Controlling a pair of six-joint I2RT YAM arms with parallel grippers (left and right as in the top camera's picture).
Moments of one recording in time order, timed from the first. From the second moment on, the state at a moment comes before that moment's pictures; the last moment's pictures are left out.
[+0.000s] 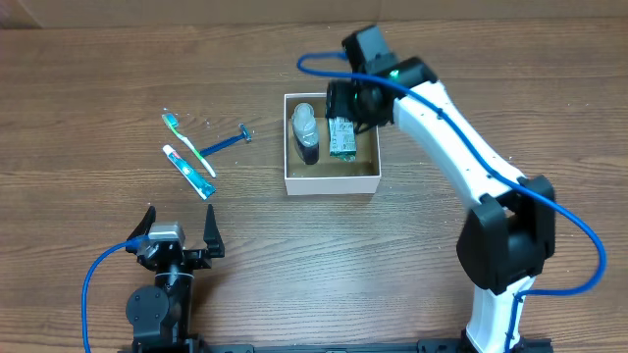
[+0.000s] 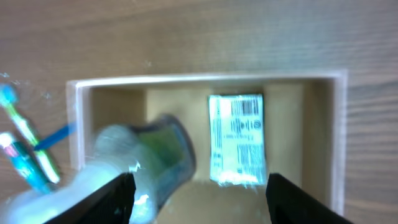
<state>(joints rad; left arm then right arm) 0.09 0.01 0.01 -0.07 0.07 -0.04 0.43 2.03 1.90 -0.96 -0.09 0.51</state>
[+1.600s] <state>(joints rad) 0.09 0.78 0.84 -0.70 0.14 -0.11 -0.12 1.89 2.13 -1.41 0.09 0.51</state>
